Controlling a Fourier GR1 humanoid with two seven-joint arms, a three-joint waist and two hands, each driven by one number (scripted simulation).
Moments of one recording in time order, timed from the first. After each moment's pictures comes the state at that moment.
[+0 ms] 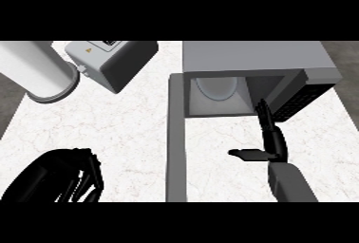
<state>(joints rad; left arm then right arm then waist) 0.09 0.00 0.04 -2.06 0.24 -0.61 0.24 -0.40 -0.06 -0.27 -0.58 0.13 0.04 -0.89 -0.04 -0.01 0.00</state>
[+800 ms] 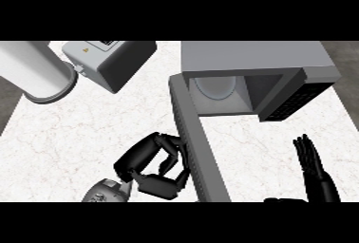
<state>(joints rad) -0.16 0.00 -0.37 -1.56 -0.13 -0.35 -0.05 0.14 -0.12 -0.17 -1.26 0.07 0.21 -0.78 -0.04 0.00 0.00</state>
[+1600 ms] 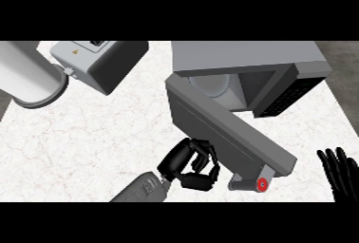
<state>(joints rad) -0.43 0.01 -0.76 -0.98 0.09 0.21 -0.44 0.37 -0.17 -0.13 -1.77 -0.11 0.40 -0.62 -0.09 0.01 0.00</state>
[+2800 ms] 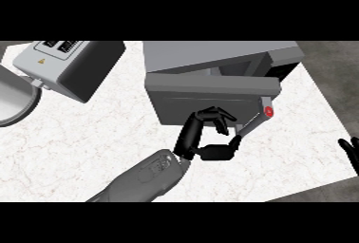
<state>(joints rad) -0.72 0.00 -0.91 -0.93 0.63 0.63 -0.49 0.32 -0.30 -0.16 -2.05 -0.29 0.48 -0.37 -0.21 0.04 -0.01</state>
